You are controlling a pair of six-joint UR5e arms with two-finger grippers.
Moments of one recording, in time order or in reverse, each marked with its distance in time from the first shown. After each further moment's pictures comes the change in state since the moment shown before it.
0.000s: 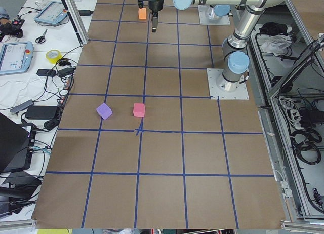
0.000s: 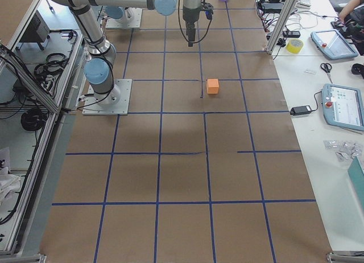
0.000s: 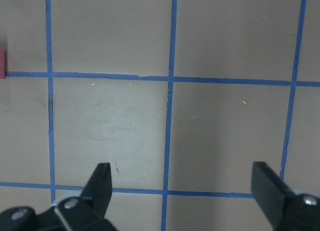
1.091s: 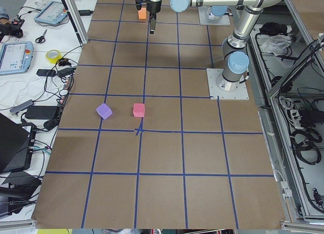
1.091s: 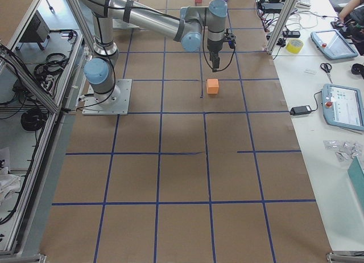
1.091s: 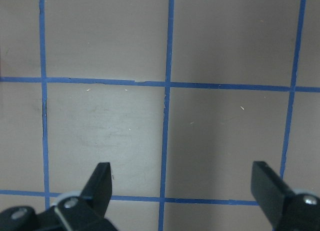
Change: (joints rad) left arm -0.006 -0.024 -0.008 0.040 -0.003 -0.005; right arm -0.086 0.343 0.010 -0.436 0.018 -0.073
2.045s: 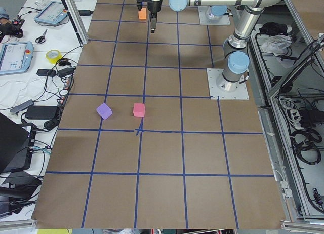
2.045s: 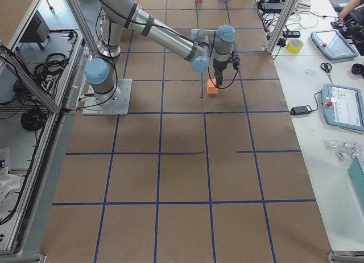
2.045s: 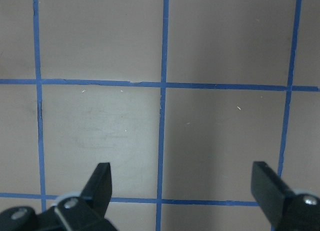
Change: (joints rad) left arm -0.036 -0.011 -0.002 -0.008 0.014 -0.009; right arm -0.011 0.114 -0.003 -0.035 0.005 0.071
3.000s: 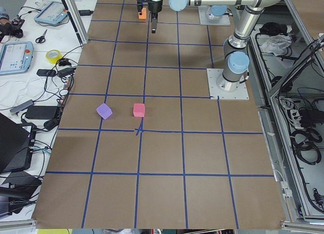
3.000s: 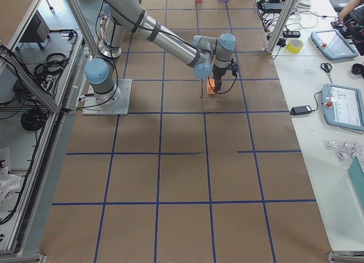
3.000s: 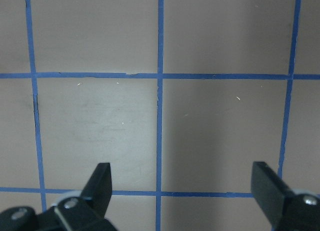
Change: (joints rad) left arm -0.002 -0.002 -0.005 -0.012 0.001 0.000; right arm 0.001 0.058 -0.001 -0.008 -0.002 0.002
